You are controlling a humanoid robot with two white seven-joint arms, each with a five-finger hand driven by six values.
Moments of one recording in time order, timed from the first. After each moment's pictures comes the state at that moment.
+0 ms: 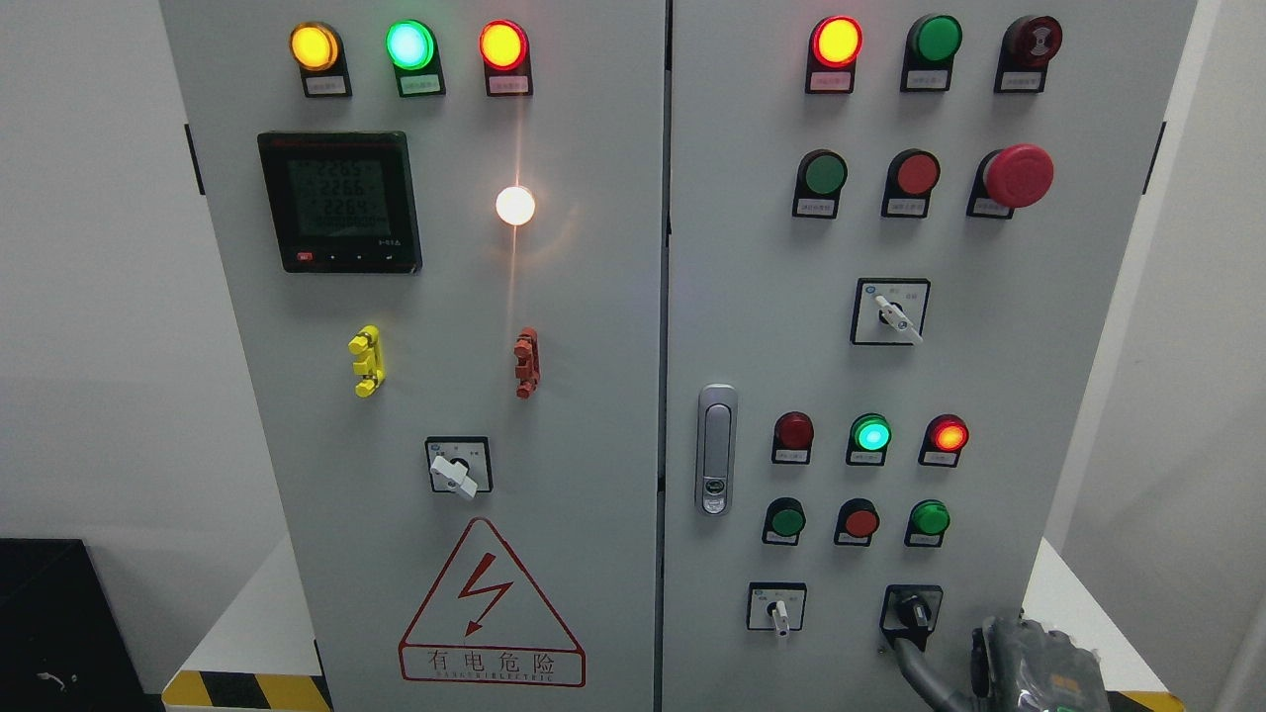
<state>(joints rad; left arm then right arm) 0.00 -0.10 -0.07 -0.07 0.08 -0.09 0.02 -0.22 0.13 -0.24 -1.73 1.42 0.10 0.25</state>
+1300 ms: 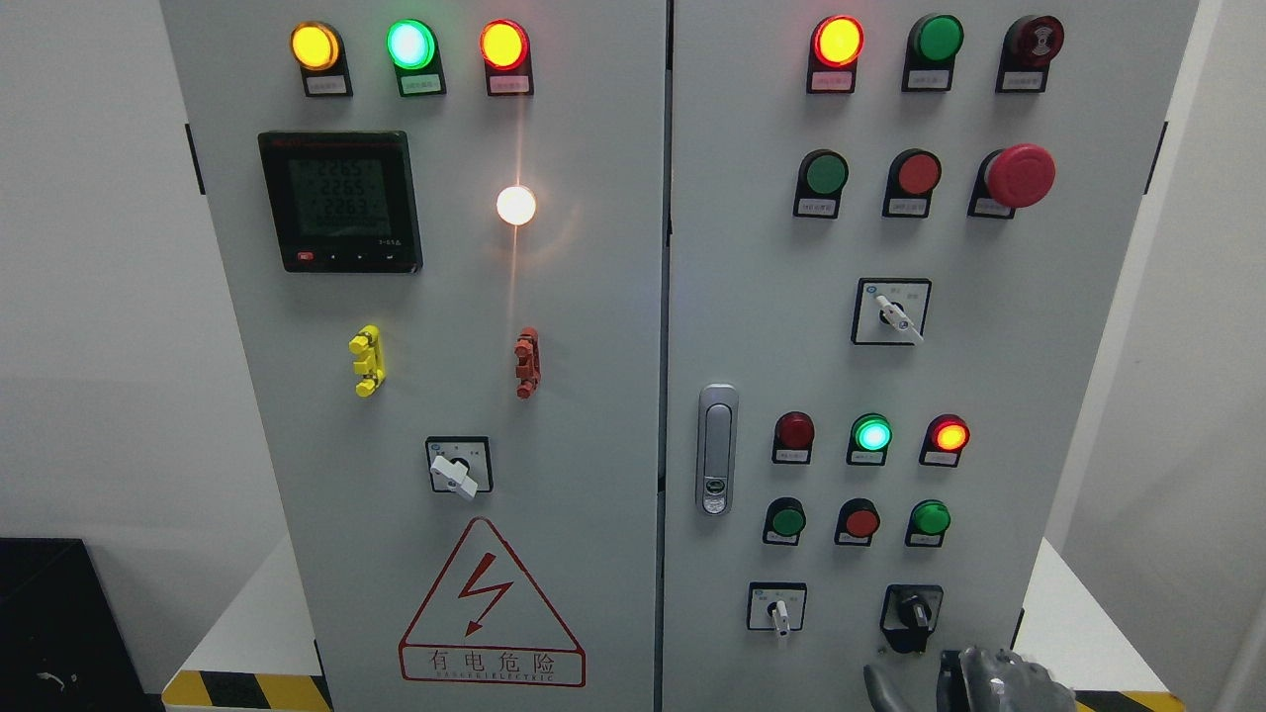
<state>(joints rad) 0.00 -0.10 -0.07 -0.07 0.08 -0.09 0.02 -0.03 0.13 -0.13 -1.90 1.12 0.11 0.10</state>
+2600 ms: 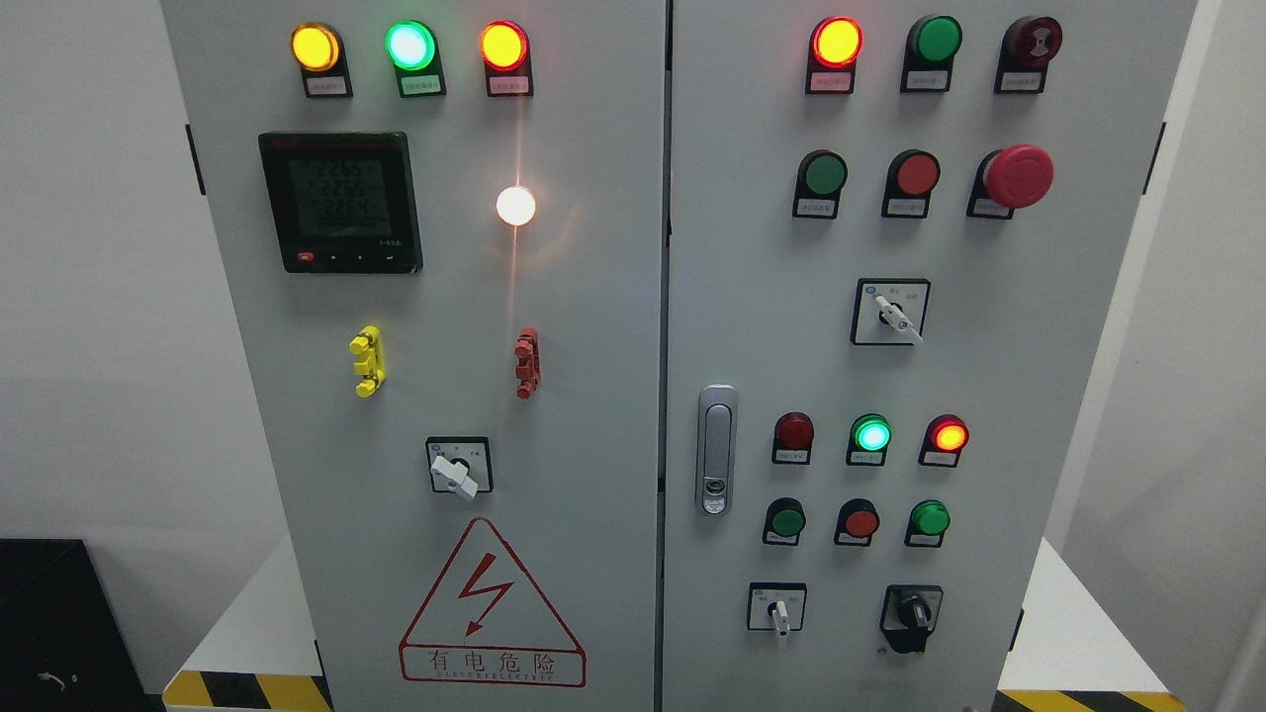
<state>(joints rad) 0.00 -0.10 -0.07 -0.07 0.08 -0.09 0.02 0.27 0.12 -0.10 -2.07 0.02 0.09 0.01</state>
